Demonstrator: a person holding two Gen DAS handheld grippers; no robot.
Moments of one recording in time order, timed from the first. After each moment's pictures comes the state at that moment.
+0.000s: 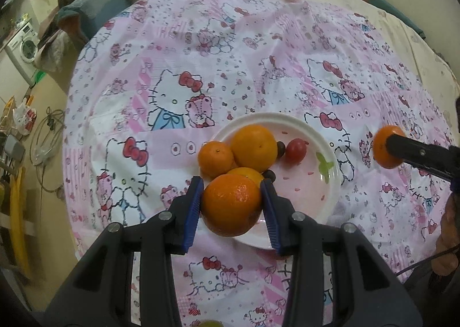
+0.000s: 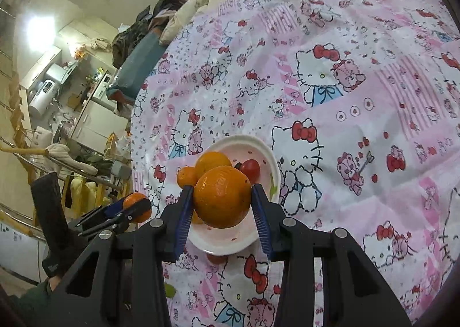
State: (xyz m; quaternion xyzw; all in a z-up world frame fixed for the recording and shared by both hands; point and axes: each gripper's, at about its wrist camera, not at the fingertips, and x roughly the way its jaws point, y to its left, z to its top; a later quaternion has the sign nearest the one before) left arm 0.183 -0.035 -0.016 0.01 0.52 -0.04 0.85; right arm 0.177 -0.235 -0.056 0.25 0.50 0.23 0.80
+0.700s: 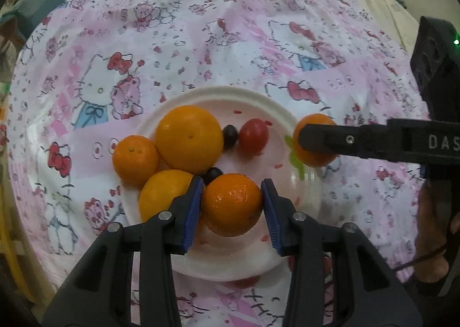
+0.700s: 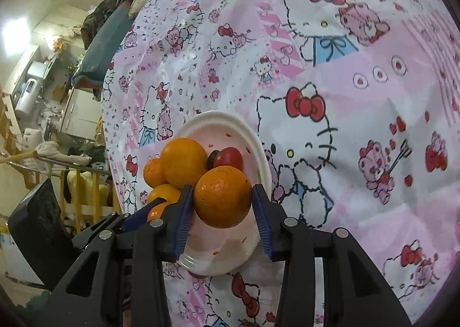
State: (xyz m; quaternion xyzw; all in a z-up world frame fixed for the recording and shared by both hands) left arm 0.210 -0.090 -0.076 0.02 0.56 -0.12 0.82; right arm 0.225 -0.215 -0.127 0.27 0.58 0.22 0.74
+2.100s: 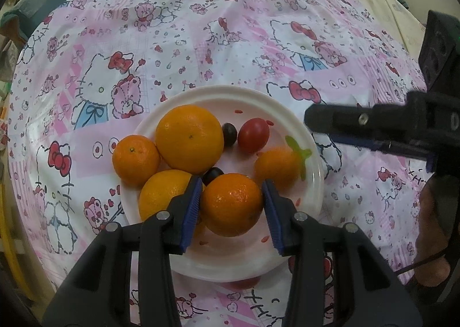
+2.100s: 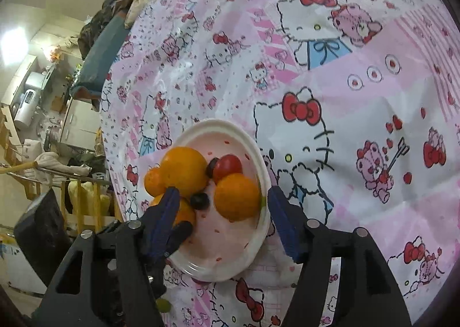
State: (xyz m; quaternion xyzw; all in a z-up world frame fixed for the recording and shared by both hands) left arm 0.210 -0.091 -0.078 0.02 0.56 -0.11 0.82; right arm 0.224 -0.219 -0.121 0.28 0.57 0.20 0.75
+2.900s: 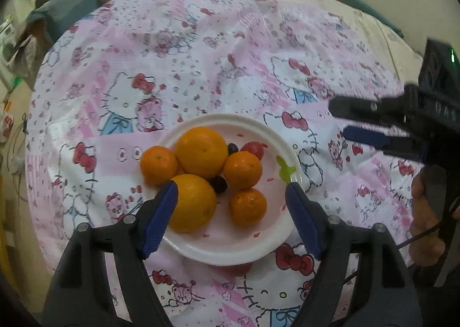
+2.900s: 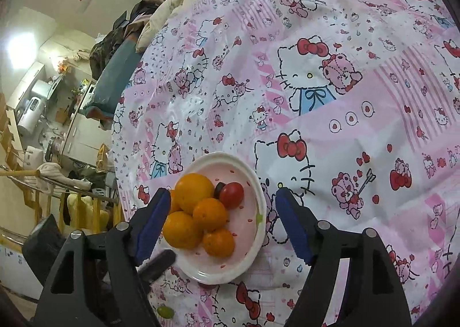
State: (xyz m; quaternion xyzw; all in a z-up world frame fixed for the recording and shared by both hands) left arm 0.184 -0.071 -0.031 -0.02 0.50 -0.10 0.86; right arm 0.216 -0.242 -0.079 0.28 0.52 0.19 0.79
